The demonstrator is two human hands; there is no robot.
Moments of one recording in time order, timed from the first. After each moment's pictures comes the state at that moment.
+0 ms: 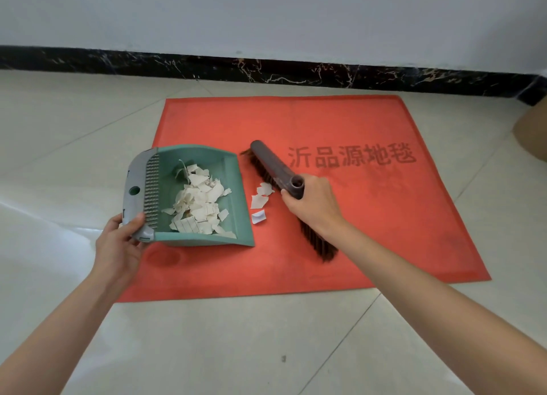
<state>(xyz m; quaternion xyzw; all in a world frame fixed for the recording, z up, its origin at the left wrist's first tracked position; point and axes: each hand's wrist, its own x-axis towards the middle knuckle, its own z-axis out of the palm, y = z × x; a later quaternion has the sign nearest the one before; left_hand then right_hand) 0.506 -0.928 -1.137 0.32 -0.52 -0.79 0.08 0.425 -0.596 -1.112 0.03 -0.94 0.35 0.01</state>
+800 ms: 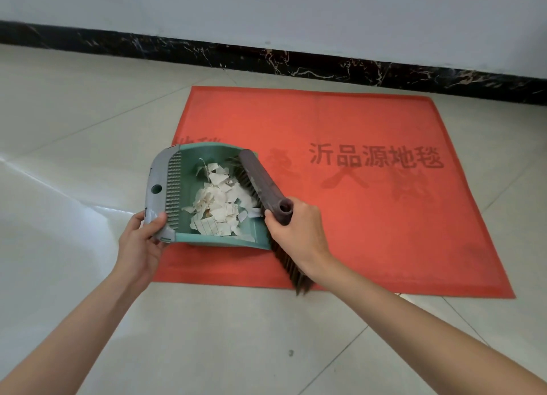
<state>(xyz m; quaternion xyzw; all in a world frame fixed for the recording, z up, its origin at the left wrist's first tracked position) 0.538 -0.913 -1.134 0.32 -0.51 -0.80 0.09 0.486 -0.652 -1.113 0.05 -0.90 0.43 0.03</state>
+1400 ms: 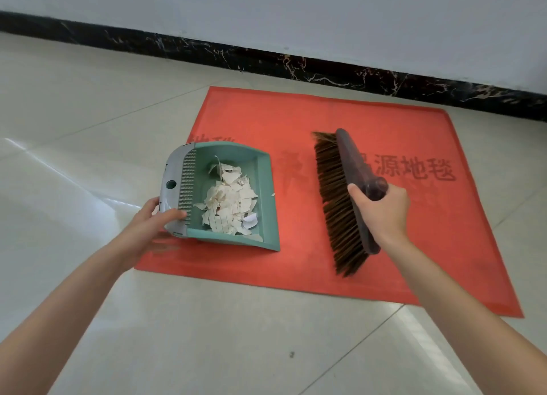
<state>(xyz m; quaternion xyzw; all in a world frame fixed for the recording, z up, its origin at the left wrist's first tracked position) 0.532 -0.937 -1.114 0.34 -0.68 -0.64 -0.12 0.434 -0.551 -1.108 -0.08 -0.88 0.45 0.12</state>
